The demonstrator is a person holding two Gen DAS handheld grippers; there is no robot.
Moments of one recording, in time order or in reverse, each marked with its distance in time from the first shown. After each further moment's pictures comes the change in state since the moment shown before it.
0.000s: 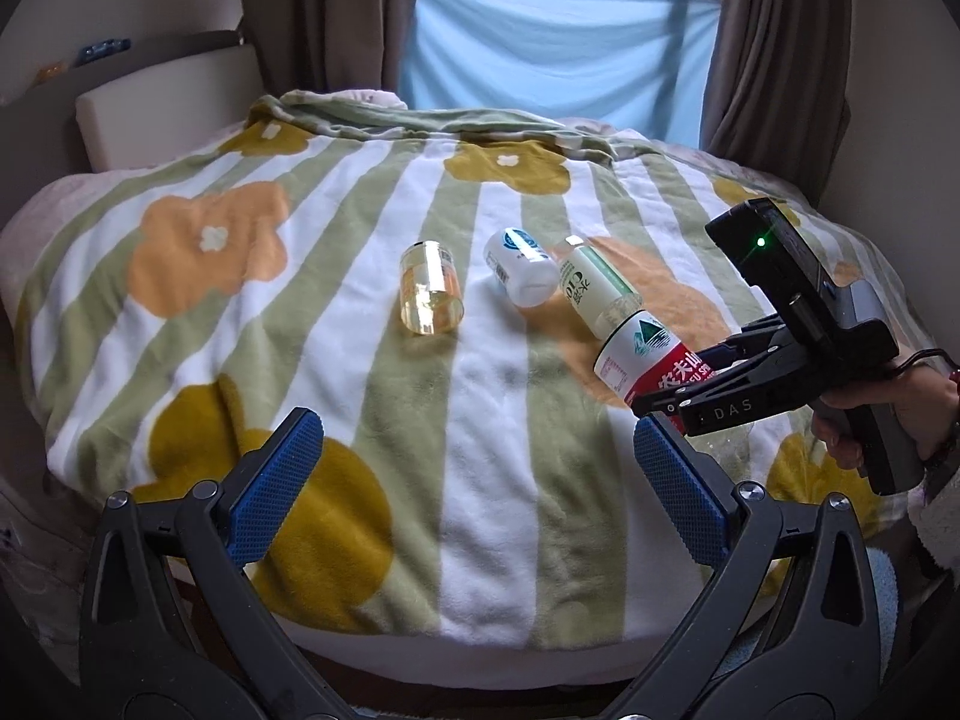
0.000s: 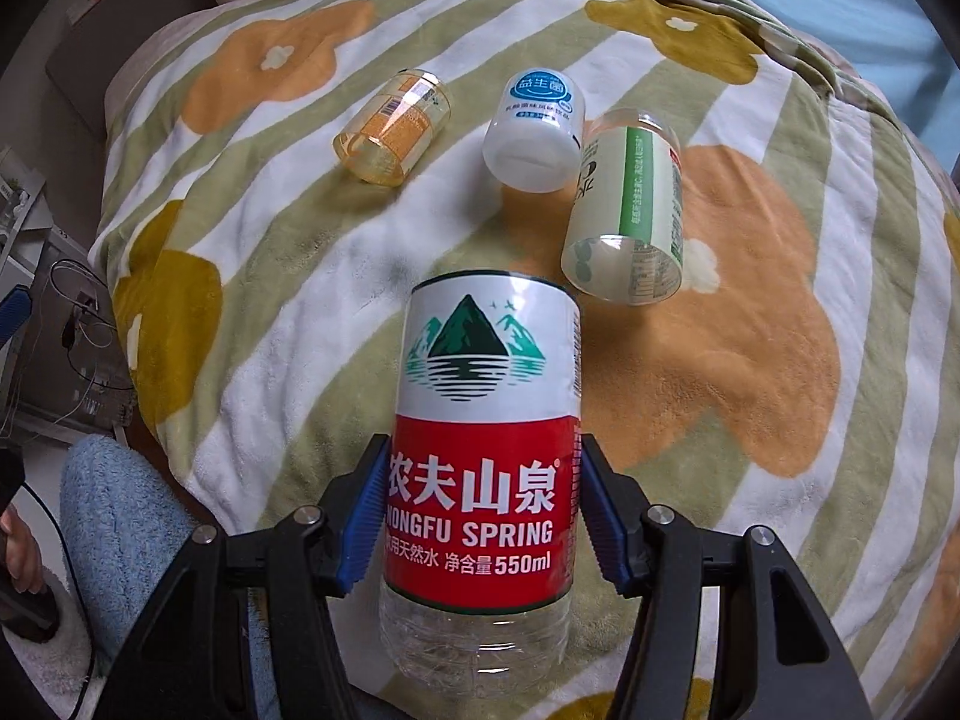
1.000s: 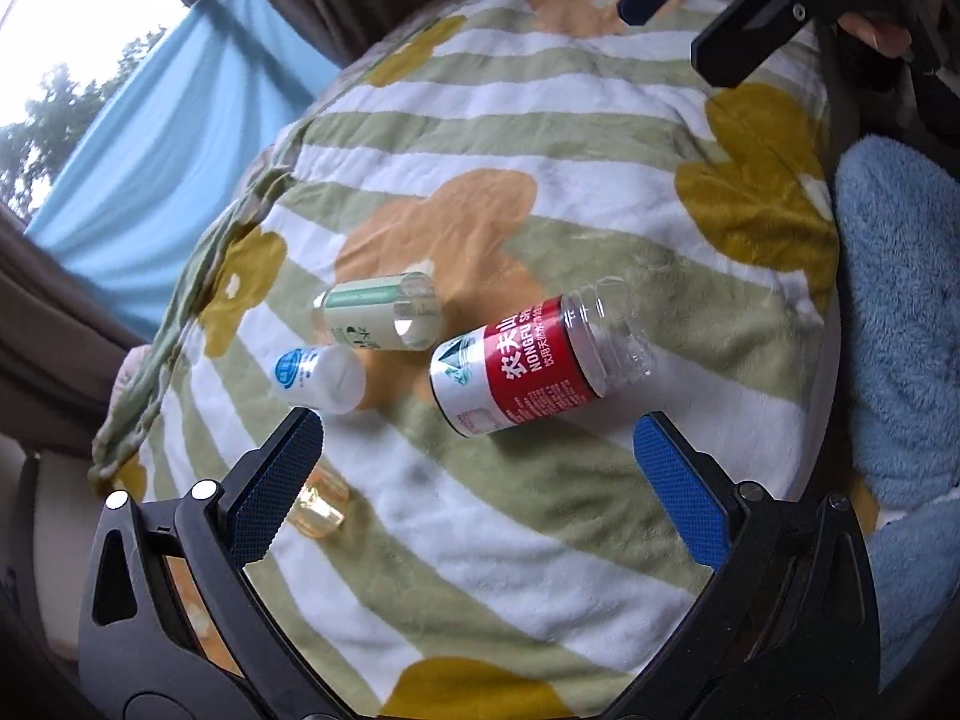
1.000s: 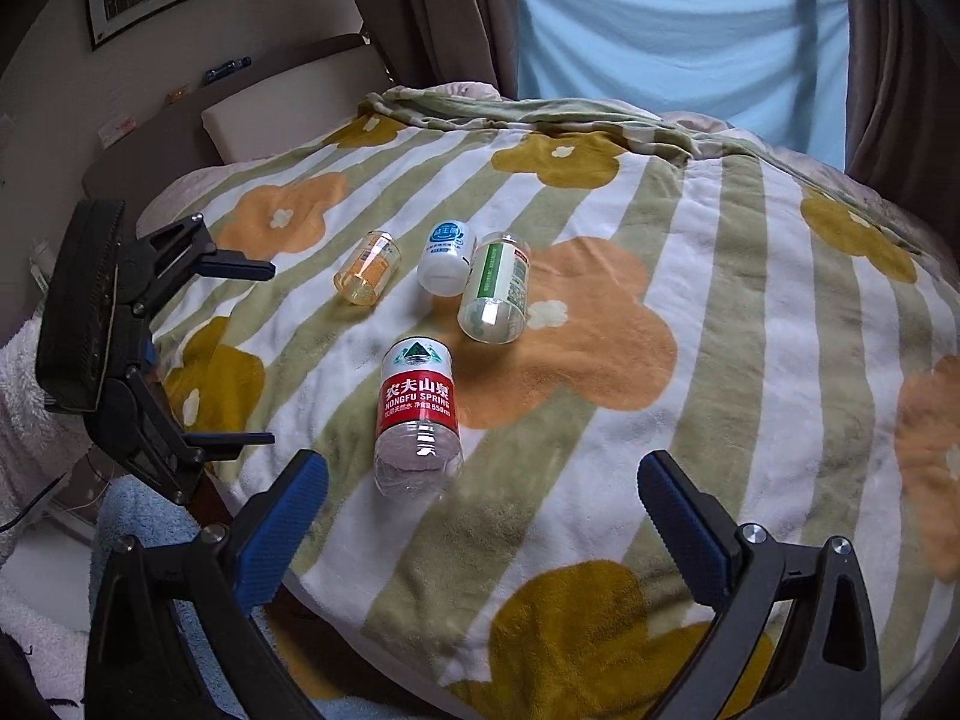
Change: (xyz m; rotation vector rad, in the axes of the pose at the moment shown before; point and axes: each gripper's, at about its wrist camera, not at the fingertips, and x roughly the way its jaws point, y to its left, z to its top) left arm 0.072 -0.128 0.006 1.137 0.095 -0.300; right arm -0.140 -0.043 -0.117 0.163 -0.413 -0.024
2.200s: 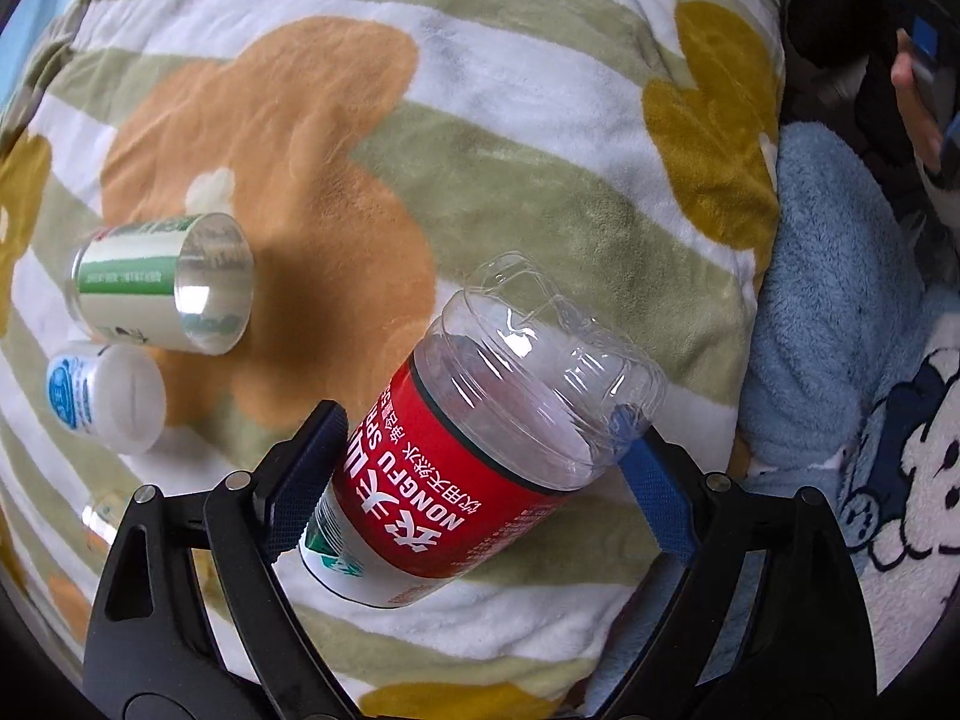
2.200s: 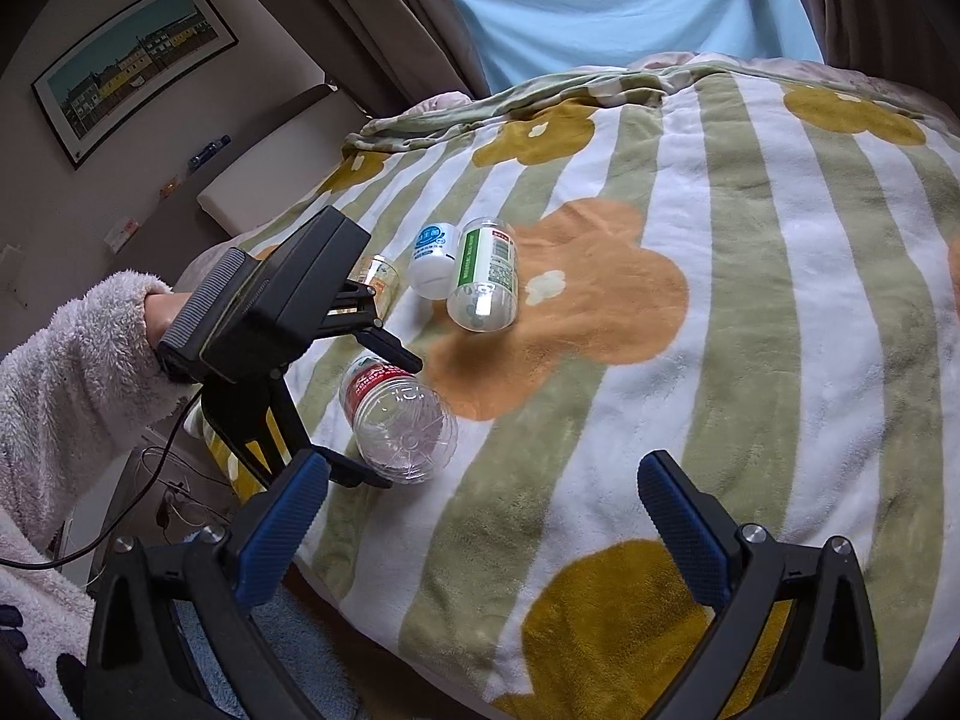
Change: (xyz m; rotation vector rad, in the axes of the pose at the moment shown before) left arm 0.108 0.031 0.040 -0.092 0.425 -0.559; right arm 0.023 -0.053 -0.026 0.231 -0.033 0.186
